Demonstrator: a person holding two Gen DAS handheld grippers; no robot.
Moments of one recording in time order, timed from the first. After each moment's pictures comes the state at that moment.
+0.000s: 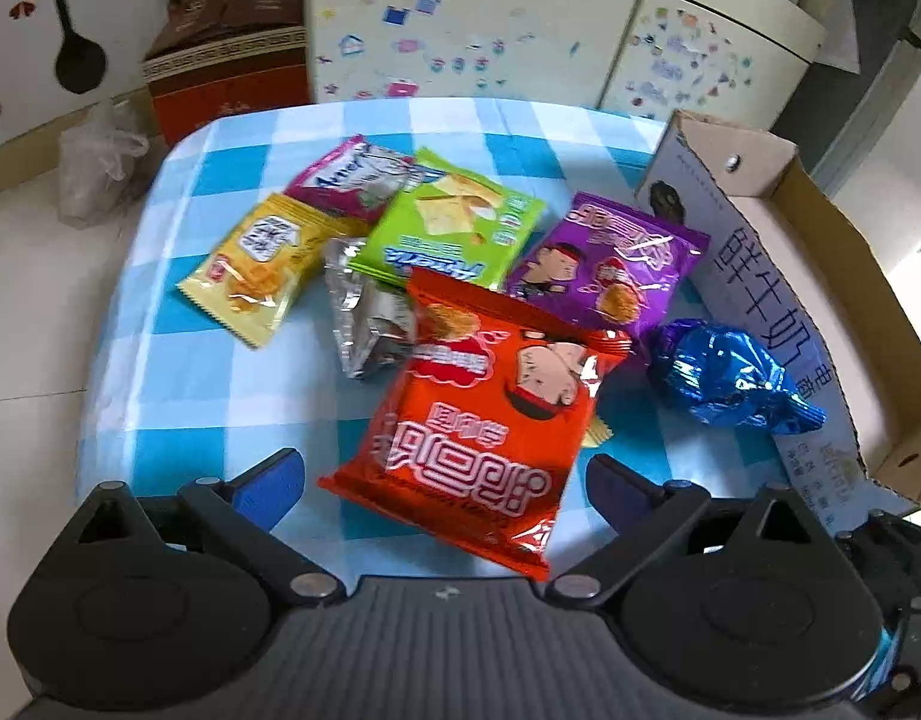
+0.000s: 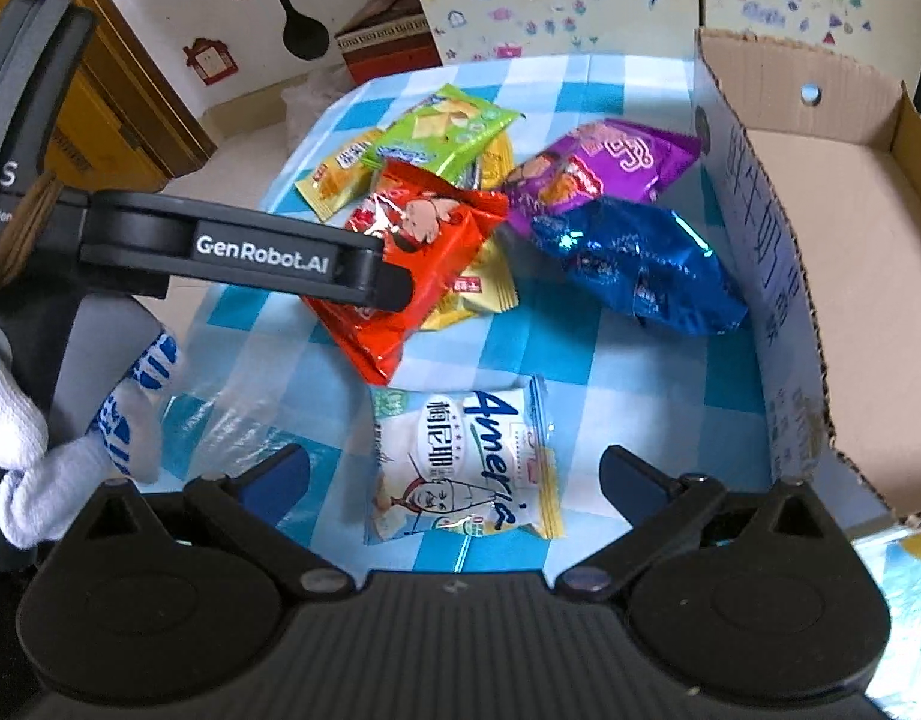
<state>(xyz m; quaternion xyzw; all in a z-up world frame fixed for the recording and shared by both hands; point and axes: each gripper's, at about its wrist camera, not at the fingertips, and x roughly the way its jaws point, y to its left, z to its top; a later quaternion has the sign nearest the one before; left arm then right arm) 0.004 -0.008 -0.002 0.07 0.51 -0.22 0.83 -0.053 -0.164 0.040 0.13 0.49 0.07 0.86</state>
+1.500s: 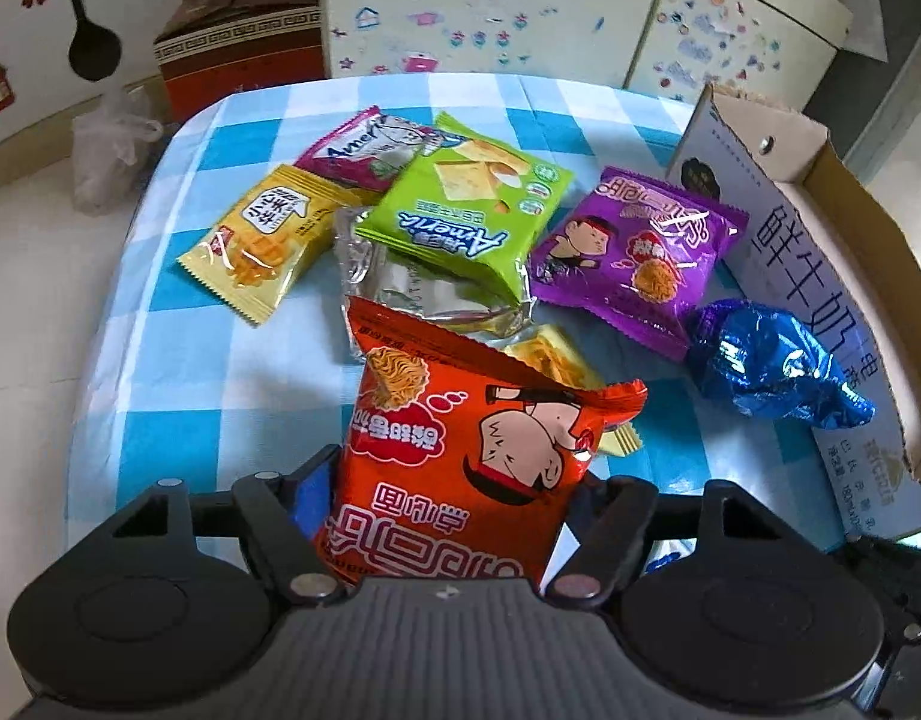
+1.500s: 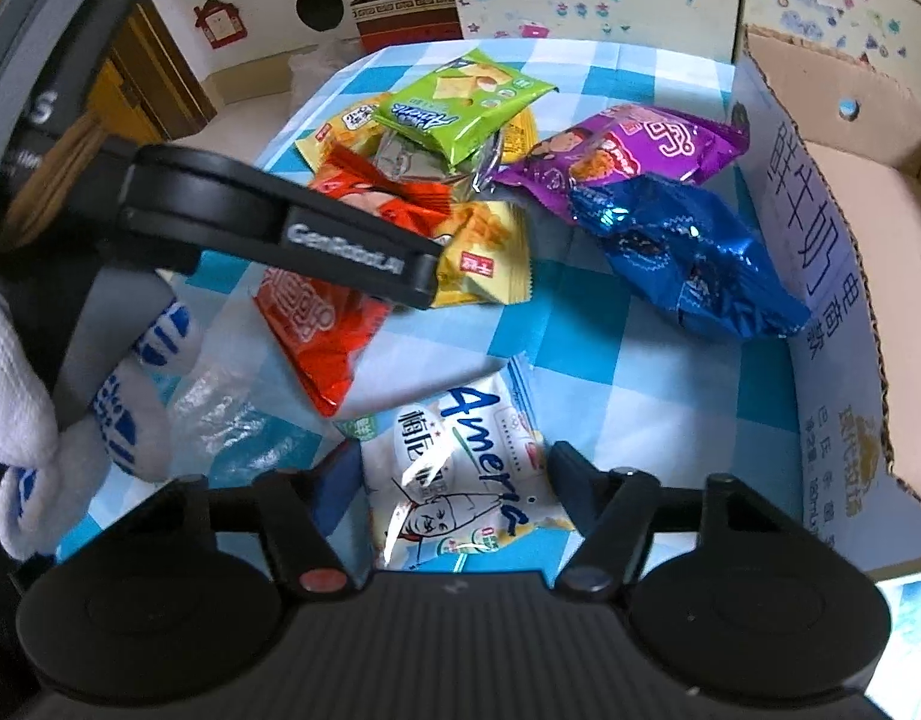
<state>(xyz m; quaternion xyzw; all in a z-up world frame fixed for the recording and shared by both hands) 0.006 -0.009 -0.019 0.07 0.52 -0.19 0.83 -0.040 -0.148 0.018 0.08 0.50 0.08 0.86</state>
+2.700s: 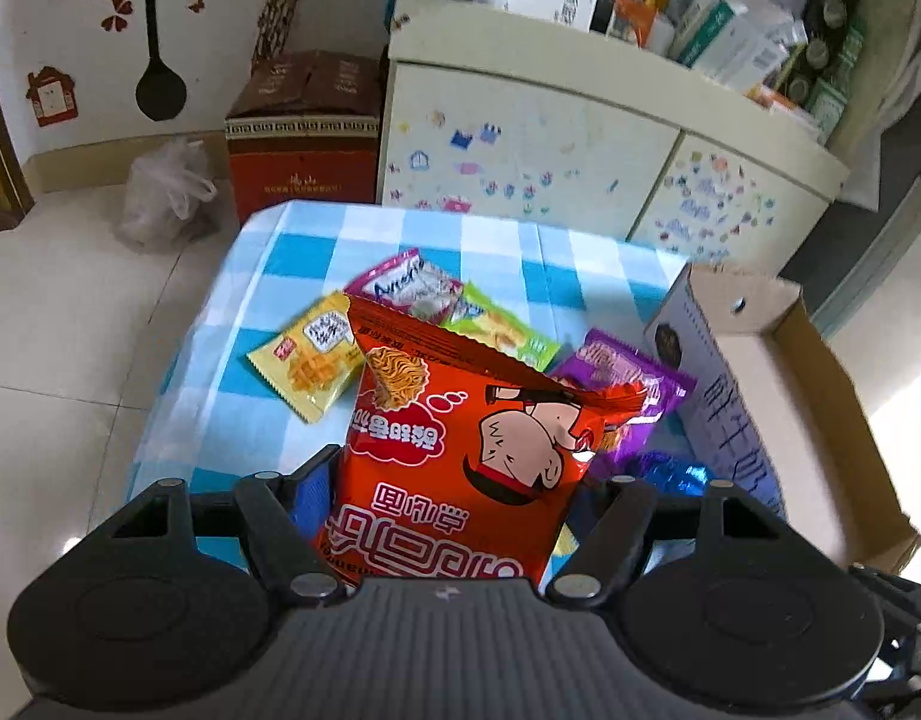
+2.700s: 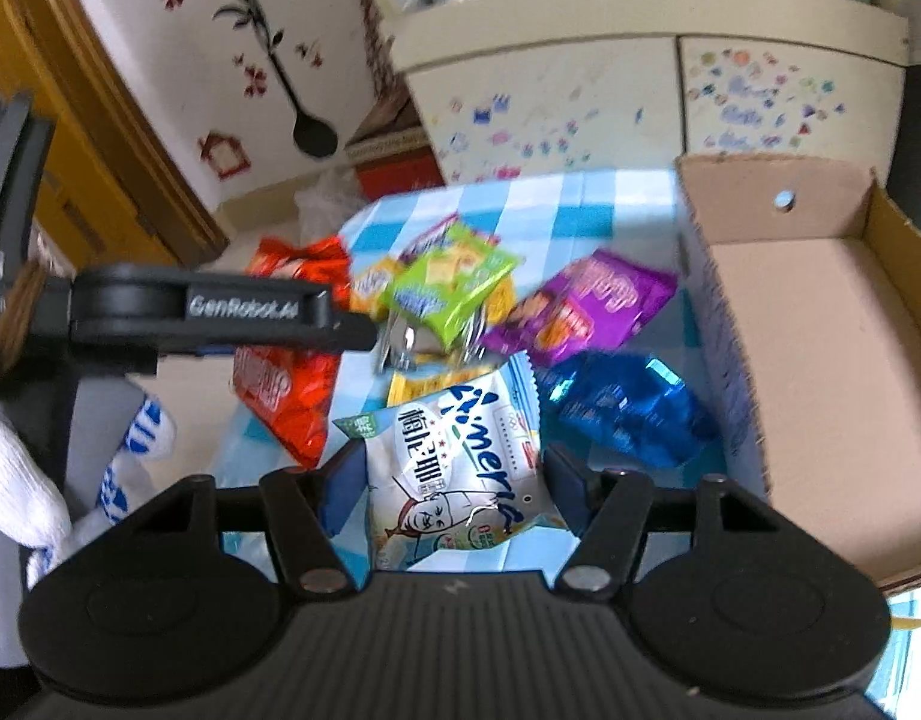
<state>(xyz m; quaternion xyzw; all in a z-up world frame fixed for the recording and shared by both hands) -0.002 0.007 0.057 -0.01 0.46 -0.16 0.88 -0.051 -0.183 0.090 0.15 0.40 0.06 0.90</state>
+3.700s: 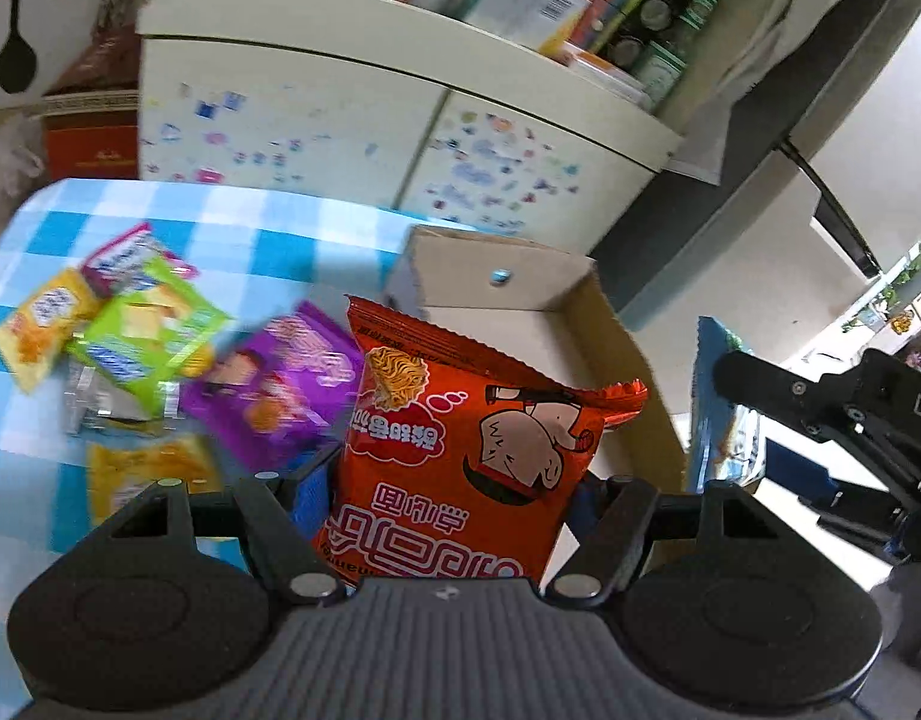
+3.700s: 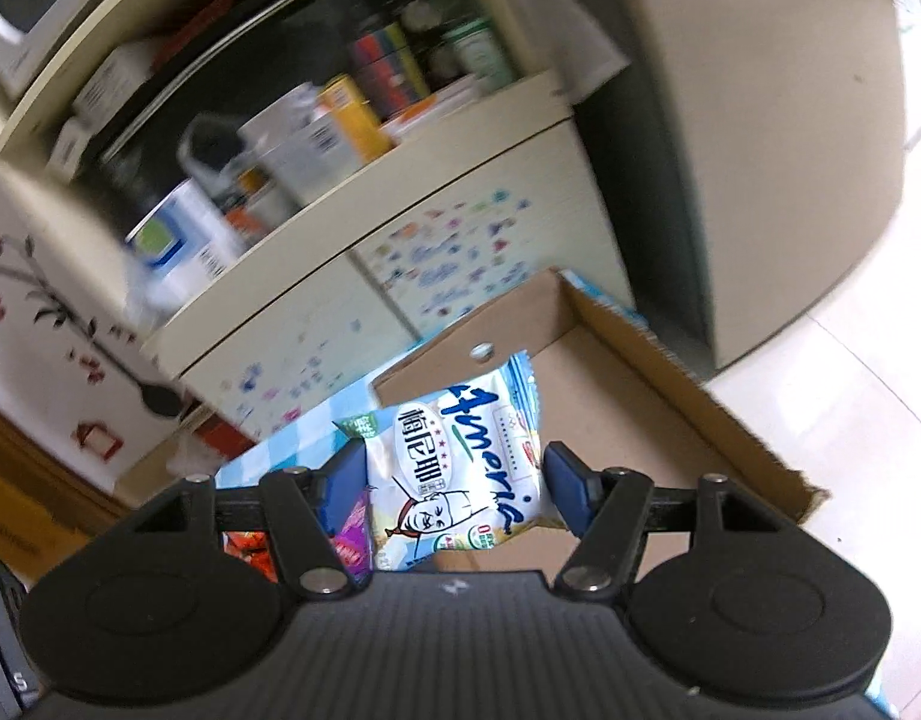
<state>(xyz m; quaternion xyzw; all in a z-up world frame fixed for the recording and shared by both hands) -0.035 -0.119 0.066 -0.07 0.48 -0.28 0.83 -0.086 -0.345 0.143 0.33 0.29 -0.15 0.88</state>
